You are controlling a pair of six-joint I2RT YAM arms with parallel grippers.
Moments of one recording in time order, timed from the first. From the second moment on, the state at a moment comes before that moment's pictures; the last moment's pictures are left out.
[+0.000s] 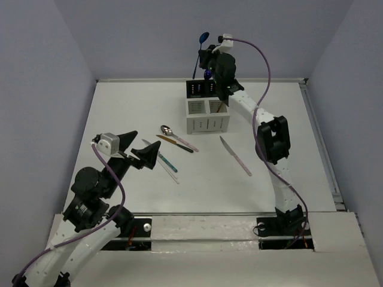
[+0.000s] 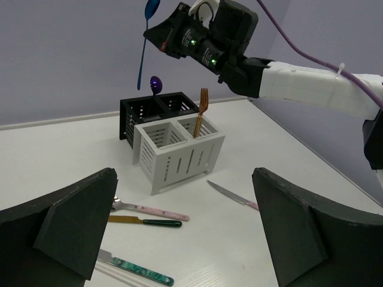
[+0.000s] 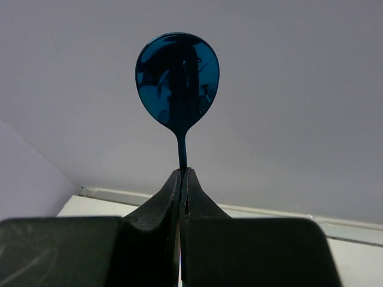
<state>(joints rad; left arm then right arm) -0.64 0.35 0.68 -0.14 -0.11 -0.20 0.46 2.32 2.14 0.38 0.15 0.34</state>
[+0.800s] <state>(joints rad) -0.65 0.35 0.68 -0.14 -0.12 -0.20 0.51 2.36 2.01 0.31 0.19 0.23</state>
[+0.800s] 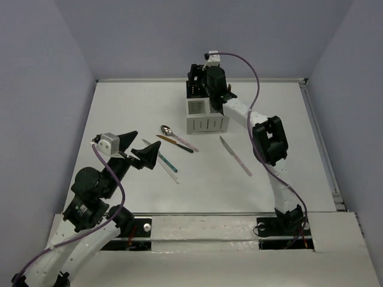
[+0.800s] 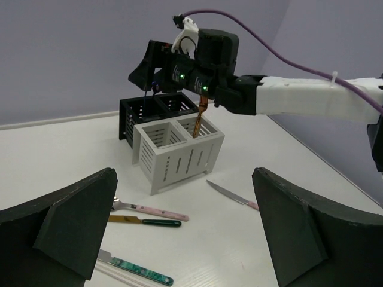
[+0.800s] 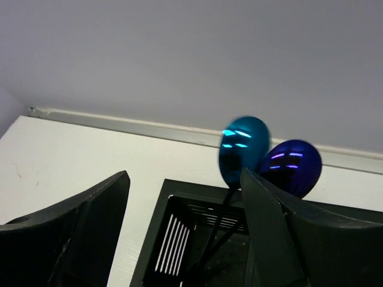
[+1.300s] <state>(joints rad) -0.65 0.35 0.68 -0.14 -0.16 -0.20 0.61 1.78 1.69 0.07 0.06 0.20</state>
